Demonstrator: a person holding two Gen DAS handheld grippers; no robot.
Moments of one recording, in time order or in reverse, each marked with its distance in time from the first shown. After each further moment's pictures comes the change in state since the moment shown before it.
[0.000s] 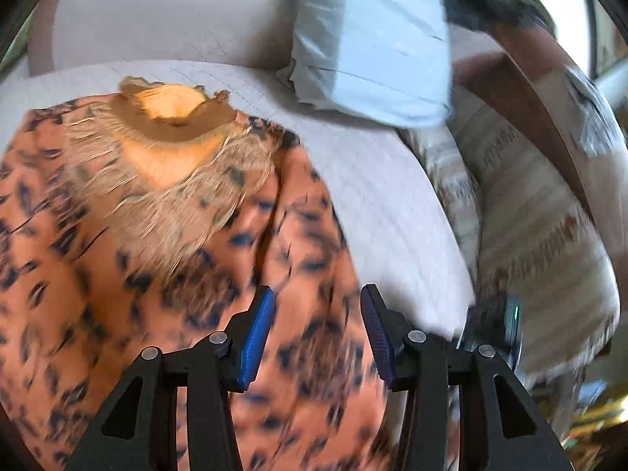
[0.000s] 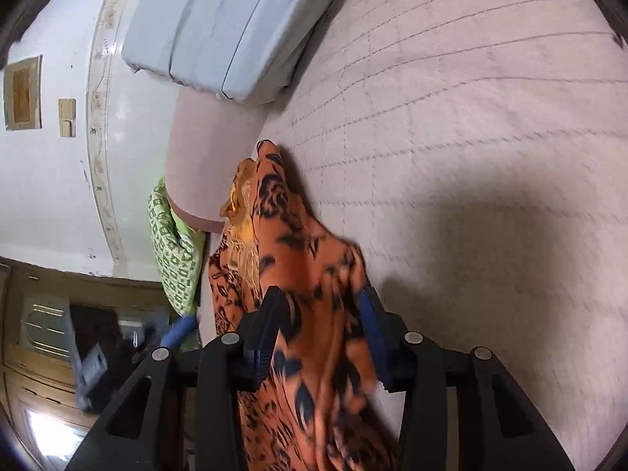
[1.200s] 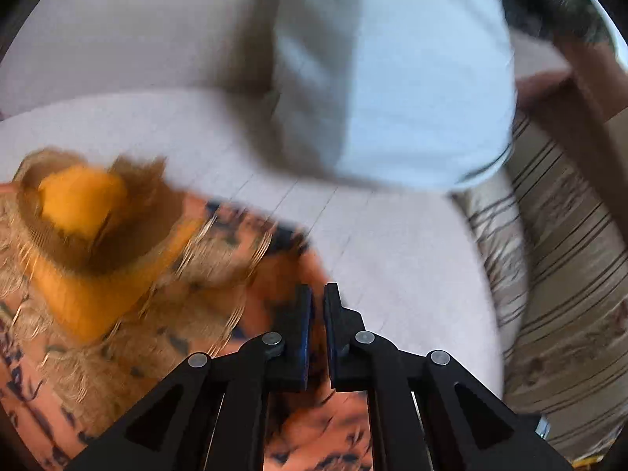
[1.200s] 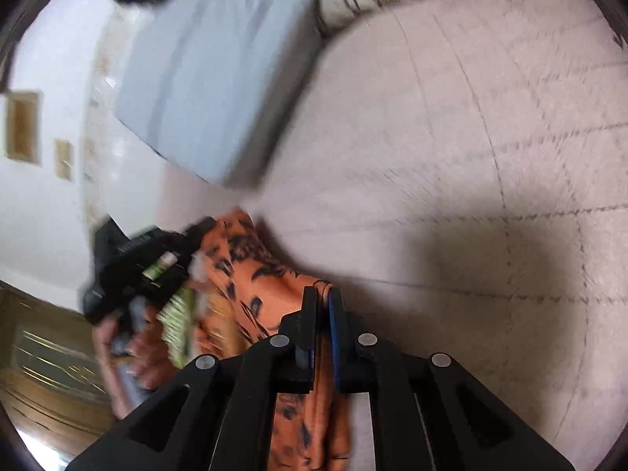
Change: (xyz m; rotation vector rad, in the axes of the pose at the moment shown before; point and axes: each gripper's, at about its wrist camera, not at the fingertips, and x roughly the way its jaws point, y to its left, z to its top) left arm 0.153 -0.025 0.117 -0.026 0.022 0.121; right arm -0.034 -0.037 0.031 0.000 -0.172 -0.091
